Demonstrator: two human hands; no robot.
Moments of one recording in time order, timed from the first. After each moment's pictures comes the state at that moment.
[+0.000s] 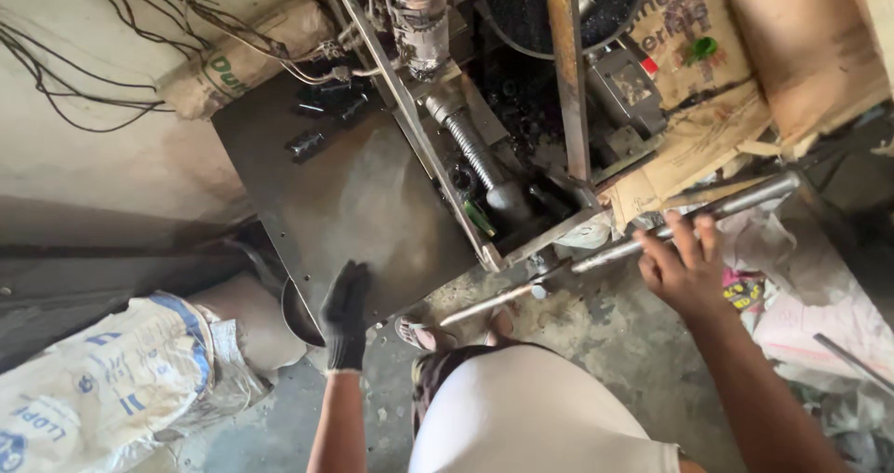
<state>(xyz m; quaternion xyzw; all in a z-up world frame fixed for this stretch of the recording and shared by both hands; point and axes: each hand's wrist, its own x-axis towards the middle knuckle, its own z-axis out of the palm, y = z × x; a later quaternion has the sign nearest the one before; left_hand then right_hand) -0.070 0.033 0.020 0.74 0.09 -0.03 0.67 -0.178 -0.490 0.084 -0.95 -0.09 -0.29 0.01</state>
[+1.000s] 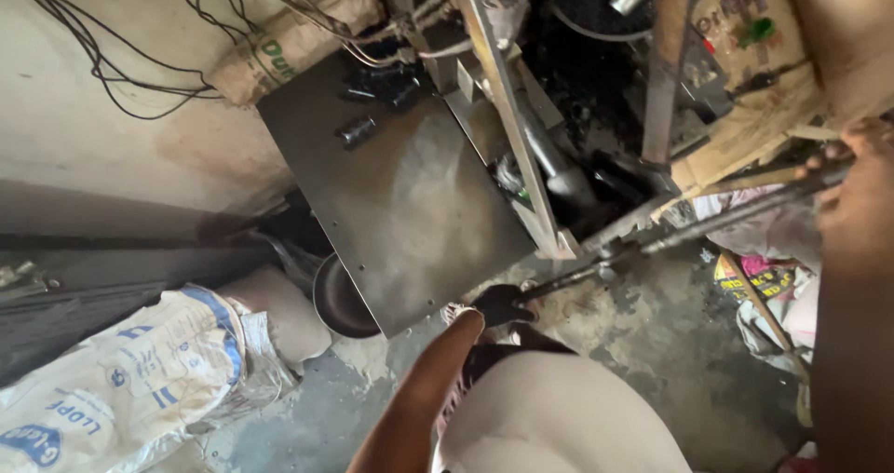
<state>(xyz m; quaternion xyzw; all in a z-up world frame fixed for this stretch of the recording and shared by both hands) -0.091 -0.078 -0.122 0.77 -0.33 -0.45 0.31 -0.113 -0.616 0.082 -0.54 0.39 -0.24 0.71</state>
